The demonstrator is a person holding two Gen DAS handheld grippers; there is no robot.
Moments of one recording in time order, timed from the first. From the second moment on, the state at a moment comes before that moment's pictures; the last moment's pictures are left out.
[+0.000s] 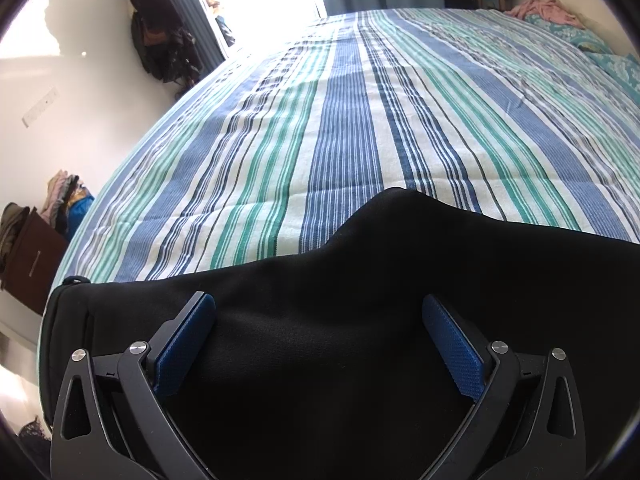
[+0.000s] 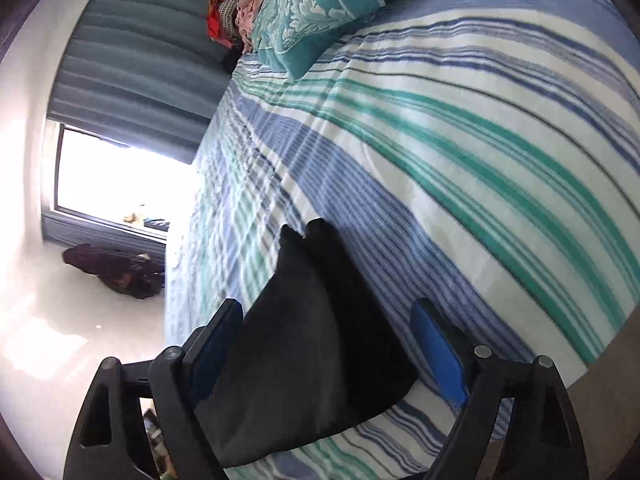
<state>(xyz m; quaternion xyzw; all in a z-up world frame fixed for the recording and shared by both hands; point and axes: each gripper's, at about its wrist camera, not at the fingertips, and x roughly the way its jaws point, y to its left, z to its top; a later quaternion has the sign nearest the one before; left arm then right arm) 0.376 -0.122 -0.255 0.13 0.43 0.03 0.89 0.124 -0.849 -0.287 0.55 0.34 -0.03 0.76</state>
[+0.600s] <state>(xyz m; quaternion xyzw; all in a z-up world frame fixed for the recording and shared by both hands) 0.376 -0.122 -0.255 0.13 0.43 0.03 0.89 0.138 -0.840 -0.317 0.66 0.31 -0.02 0.68</state>
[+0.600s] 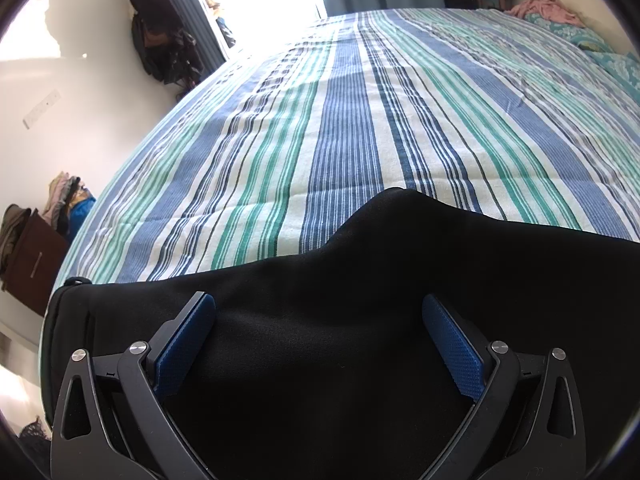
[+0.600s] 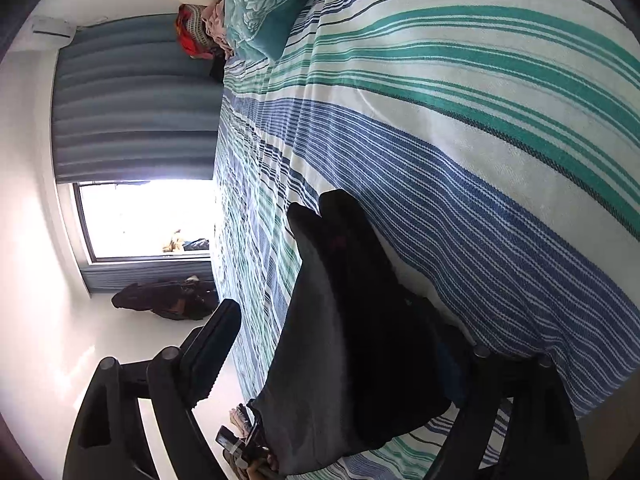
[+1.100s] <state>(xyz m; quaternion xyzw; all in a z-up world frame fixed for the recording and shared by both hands) 0.377 -0.122 -0.255 0.13 0.43 0.03 0.89 0.061 -0.823 -0.332 0.75 0.20 0.00 0.63</state>
